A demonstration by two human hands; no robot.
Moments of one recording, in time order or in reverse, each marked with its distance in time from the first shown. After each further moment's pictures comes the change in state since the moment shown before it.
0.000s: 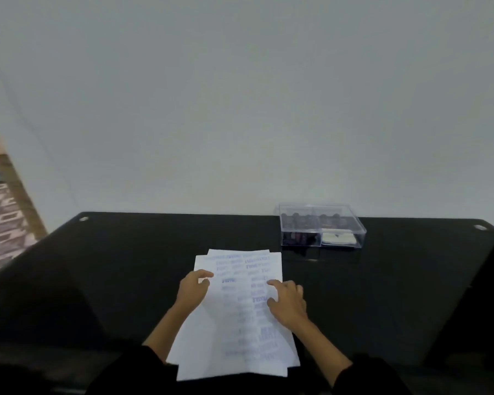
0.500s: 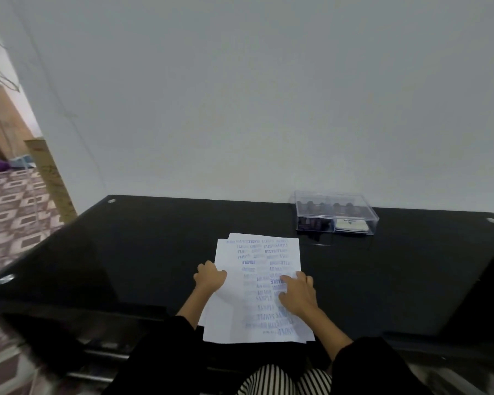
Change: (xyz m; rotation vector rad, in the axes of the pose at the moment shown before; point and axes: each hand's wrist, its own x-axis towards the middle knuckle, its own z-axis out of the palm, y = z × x) left_hand -0.030 -0.007 -0.010 0.208 -0.041 -0.270; right_hand -0.038 -0.017 0.014 -0.176 -0.056 0.018
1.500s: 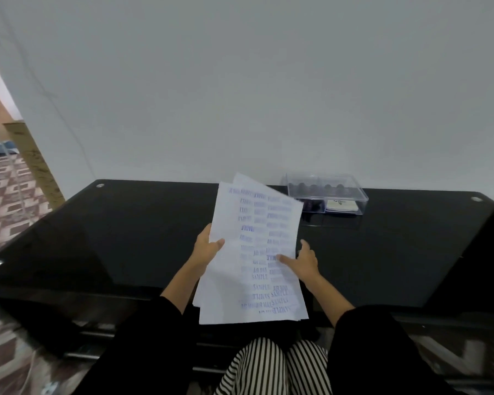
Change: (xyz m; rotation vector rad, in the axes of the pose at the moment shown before) left_hand -0.020 0.012 -0.012 -0.685 -0.128 0.282; right_hand 0.014 0.024 -0.017 0.674 0.082 0.231
